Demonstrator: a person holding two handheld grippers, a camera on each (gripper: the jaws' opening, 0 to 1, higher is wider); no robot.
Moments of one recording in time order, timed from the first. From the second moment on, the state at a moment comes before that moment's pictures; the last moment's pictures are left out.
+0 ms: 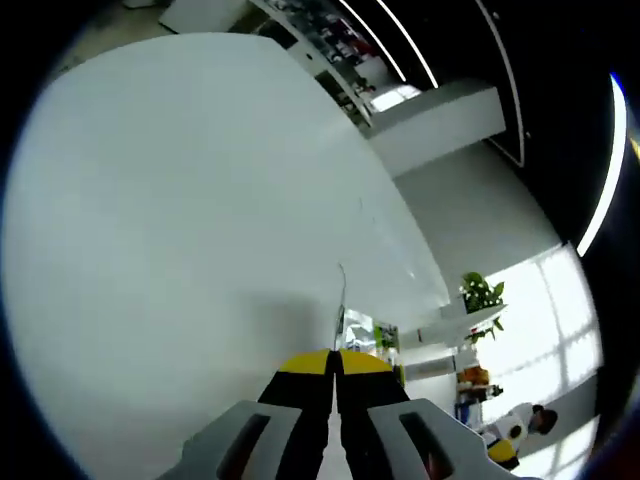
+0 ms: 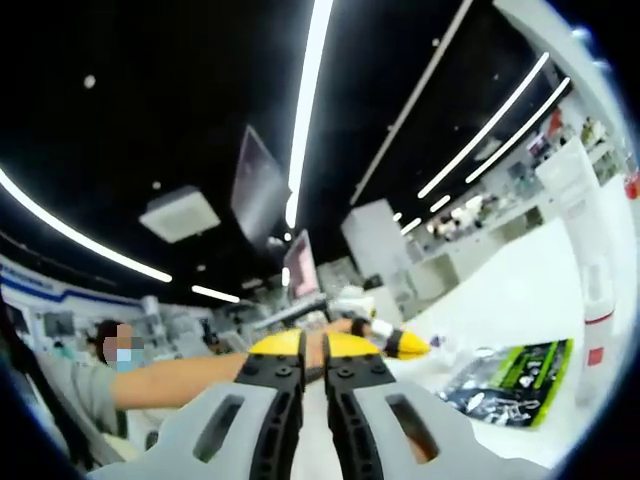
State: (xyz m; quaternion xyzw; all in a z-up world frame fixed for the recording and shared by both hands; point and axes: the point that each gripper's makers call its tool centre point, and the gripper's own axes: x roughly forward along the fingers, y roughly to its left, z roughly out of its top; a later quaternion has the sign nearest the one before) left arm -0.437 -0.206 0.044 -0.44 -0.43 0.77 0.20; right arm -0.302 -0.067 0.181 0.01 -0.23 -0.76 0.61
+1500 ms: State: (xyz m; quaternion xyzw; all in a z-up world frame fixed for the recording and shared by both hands) left arm -0.418 -0.210 0.049 -0.40 -0.32 0.85 0.16; right arm -0.295 -0.063 0.182 -0.01 -0.20 -0.77 0.60
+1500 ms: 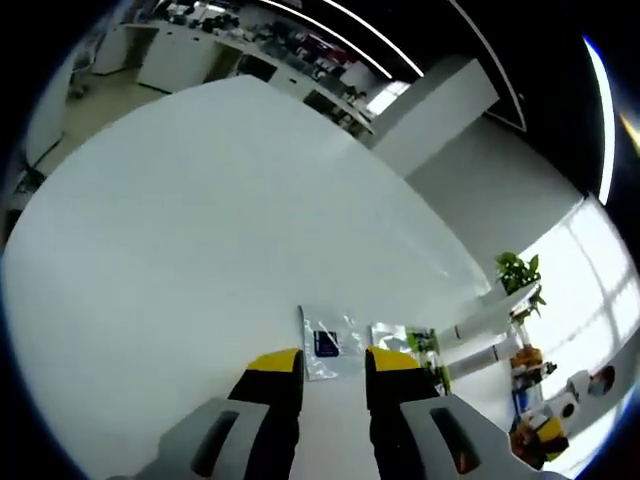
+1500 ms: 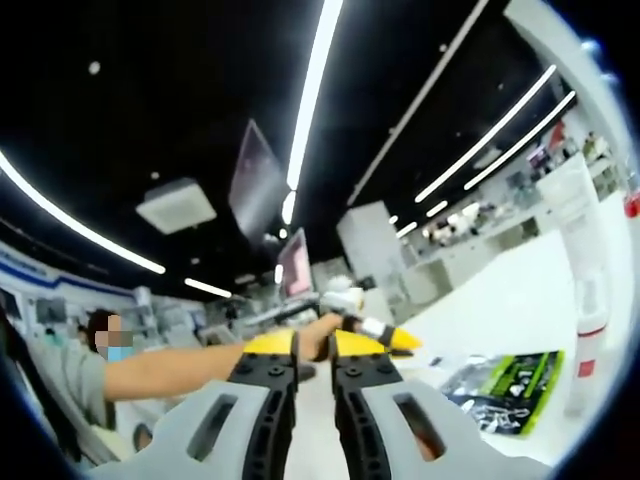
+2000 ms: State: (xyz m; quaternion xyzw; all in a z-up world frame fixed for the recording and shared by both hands) left arm -0.359 -0.149 0.107 -0.20 -0.43 0.82 0.34; right arm -0.292 -0.040 0.195 -0.04 -0.09 -0.81 0.57
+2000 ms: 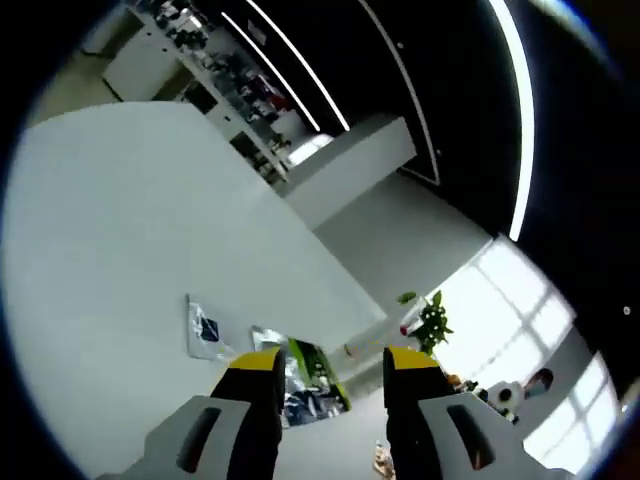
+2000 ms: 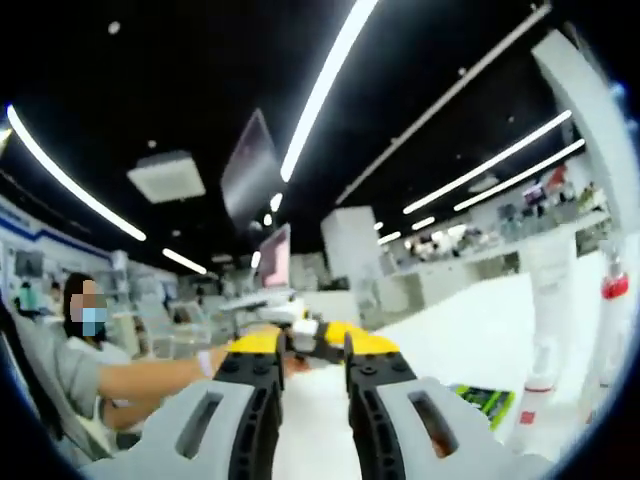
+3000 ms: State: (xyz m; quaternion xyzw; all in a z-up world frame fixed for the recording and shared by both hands) left arm -0.274 -0.076 0.103 -0.10 -0.19 0.88 0.42; right arm -0.291 0.026 0.022 0.25 0.17 -0.83 0.47
